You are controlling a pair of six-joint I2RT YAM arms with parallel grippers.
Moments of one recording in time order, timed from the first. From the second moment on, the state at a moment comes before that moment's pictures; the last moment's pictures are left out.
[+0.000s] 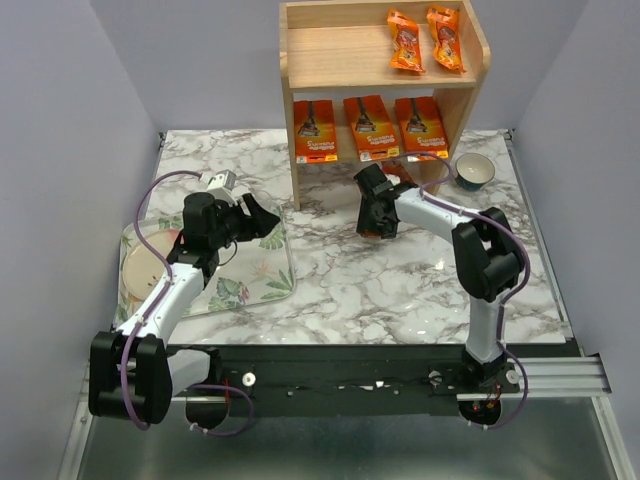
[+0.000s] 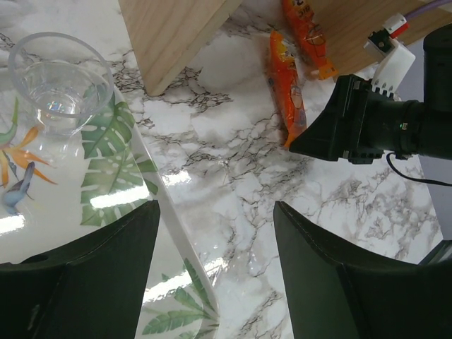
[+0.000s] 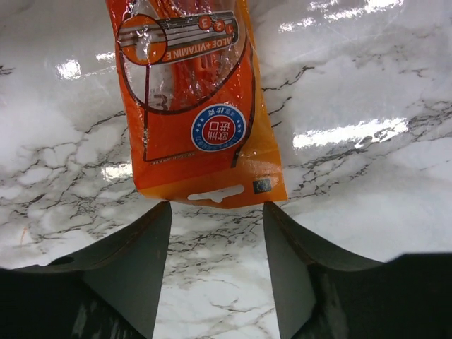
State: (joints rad) left arm -0.12 1.15 0.66 0.11 0.45 -0.48; right arm 0.55 1.98 1.43 -0.63 0.24 0.66
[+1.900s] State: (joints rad) left arm -0.65 2.09 1.20 0.36 0.17 -1.08; right arm 0.53 1.13 0.89 -0.52 -0.01 0.42
